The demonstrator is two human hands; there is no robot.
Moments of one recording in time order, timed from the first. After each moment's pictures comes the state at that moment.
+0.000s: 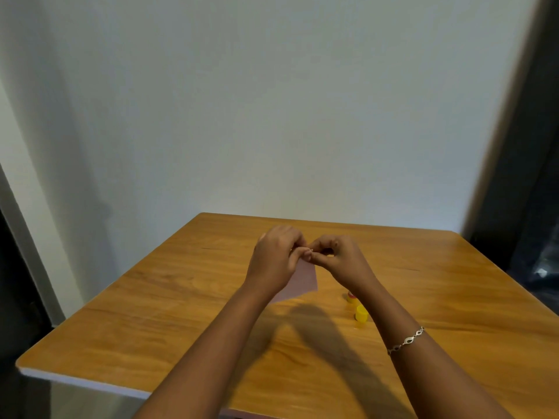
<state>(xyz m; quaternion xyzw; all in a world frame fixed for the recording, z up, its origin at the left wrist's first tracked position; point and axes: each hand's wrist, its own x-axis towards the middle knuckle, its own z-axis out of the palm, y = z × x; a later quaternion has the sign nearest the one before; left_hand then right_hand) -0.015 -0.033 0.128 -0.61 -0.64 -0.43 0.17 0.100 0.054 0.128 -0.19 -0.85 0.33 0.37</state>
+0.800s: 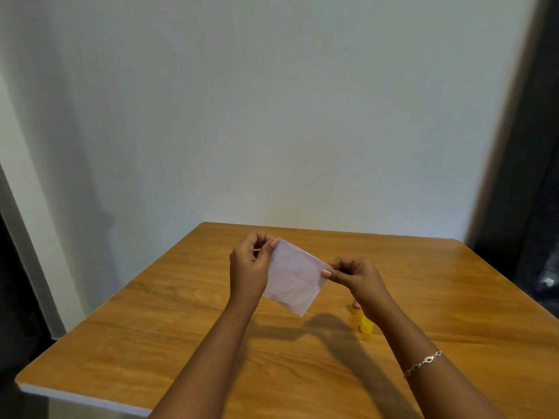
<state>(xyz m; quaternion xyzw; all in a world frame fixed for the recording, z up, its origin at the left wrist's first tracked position) -0.033 -0.048 0.125 -0.43 -0.59 -0.68 0.03 0.120 0.051 0.119 -0.22 -0.75 0.51 0.37</state>
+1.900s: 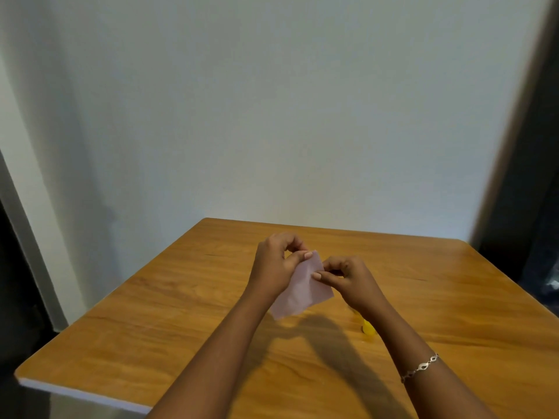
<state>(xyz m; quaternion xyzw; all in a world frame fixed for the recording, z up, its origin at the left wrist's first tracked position) -0.021 -0.035 0.134 -0.55 -0.63 -0.55 0.01 0.104 0.058 0.109 -0.19 -0.84 0.39 0.34</state>
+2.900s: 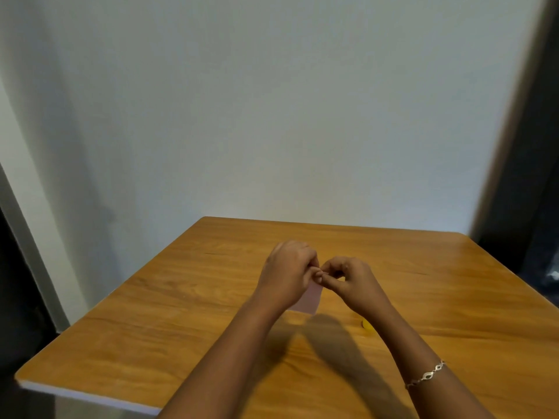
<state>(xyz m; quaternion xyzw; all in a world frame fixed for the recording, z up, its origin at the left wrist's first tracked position) -0.007 -0.027 0.123 -0.65 -0.67 -0.33 0.16 0.111 0.052 0.106 -0.23 -0.86 0.33 0.33</state>
